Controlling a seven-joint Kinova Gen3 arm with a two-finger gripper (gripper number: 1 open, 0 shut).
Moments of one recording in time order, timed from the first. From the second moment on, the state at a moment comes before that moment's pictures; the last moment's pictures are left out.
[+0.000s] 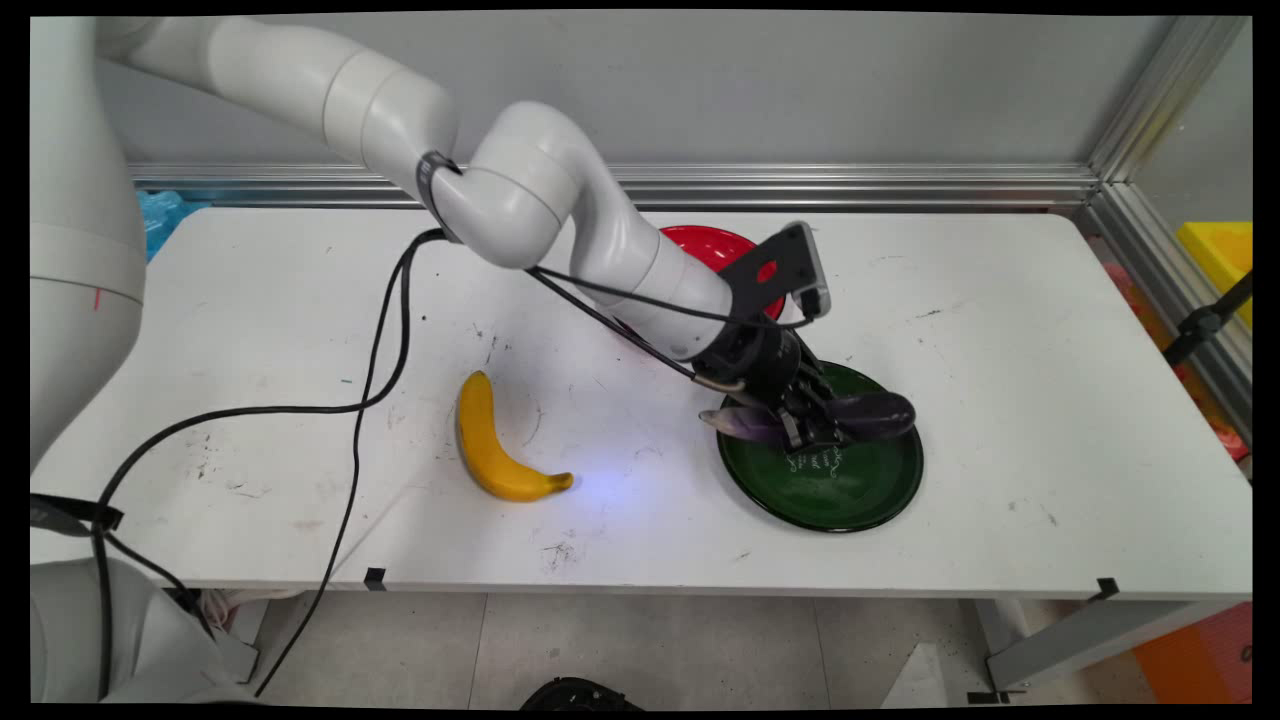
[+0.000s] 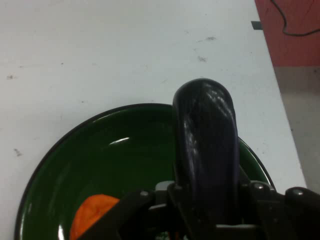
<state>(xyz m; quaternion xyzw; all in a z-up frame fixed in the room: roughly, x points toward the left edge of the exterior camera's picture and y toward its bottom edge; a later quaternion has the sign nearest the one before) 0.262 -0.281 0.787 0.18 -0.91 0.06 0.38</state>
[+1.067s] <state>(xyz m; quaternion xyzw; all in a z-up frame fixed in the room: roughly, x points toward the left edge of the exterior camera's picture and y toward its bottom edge) 0.241 -0.277 0.745 0.19 -0.90 0.06 0.38</state>
